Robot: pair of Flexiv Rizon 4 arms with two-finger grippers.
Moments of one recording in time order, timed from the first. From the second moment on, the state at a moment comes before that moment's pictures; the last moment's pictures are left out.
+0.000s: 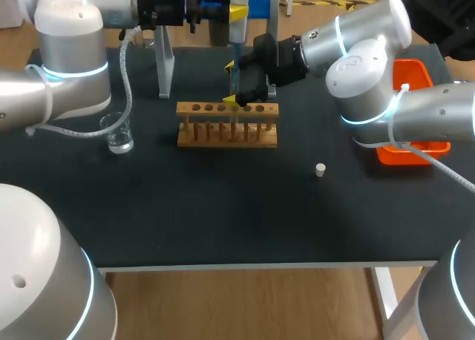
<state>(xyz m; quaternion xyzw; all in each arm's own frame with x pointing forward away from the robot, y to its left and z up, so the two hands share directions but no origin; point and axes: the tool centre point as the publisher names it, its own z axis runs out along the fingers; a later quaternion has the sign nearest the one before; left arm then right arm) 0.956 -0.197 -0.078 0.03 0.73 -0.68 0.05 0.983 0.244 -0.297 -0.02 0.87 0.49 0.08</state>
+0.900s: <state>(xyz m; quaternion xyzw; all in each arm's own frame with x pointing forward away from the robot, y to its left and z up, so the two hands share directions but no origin) 0.957 -0.197 -0.078 0.03 0.73 -0.68 0.05 0.985 0.239 -0.297 -0.01 0.87 0.49 0.08</state>
